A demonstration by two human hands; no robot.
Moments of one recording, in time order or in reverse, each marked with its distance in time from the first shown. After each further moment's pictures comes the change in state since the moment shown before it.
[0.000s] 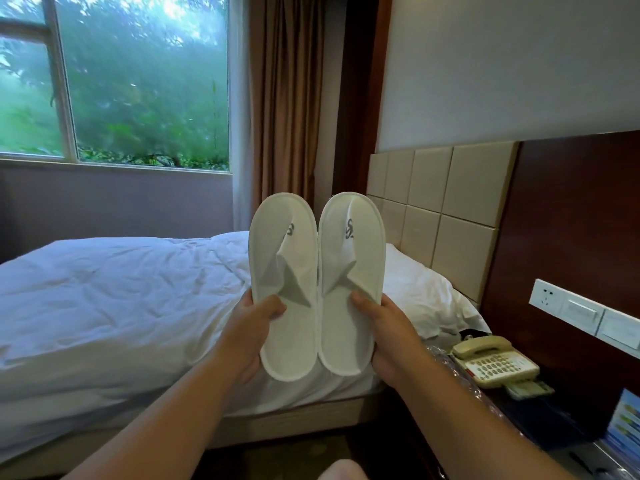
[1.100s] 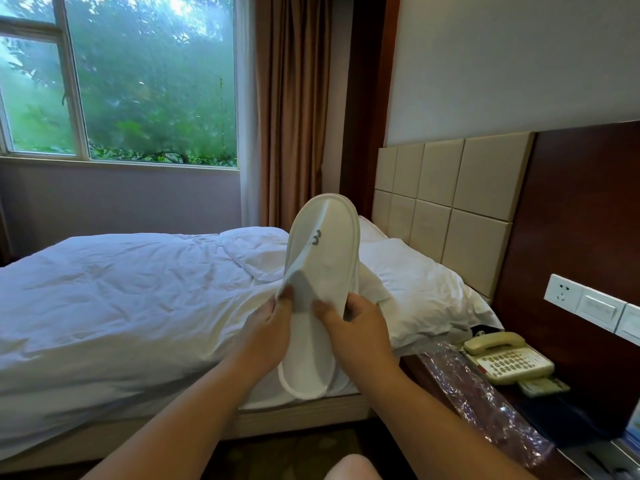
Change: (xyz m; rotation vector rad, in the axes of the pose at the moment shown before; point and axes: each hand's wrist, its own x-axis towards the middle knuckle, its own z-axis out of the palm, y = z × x) left_hand -0.003 -0.012 -0.010 0.646 0.053 0.119; right_hand -0.031 0.012 0.059 -0.609 0.123 -0.283
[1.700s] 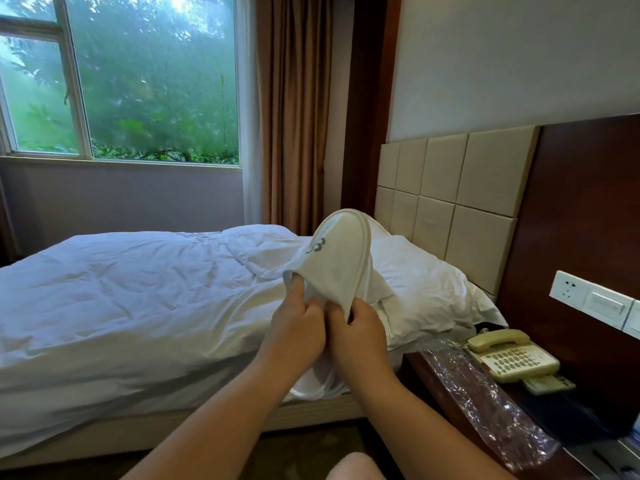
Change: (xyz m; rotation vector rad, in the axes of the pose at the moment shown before) left_hand -0.026 0.042 0.032 -0.078 -0.041 0.084; right_hand -0.001 0.010 0.008 -0.083 0.086 0.042
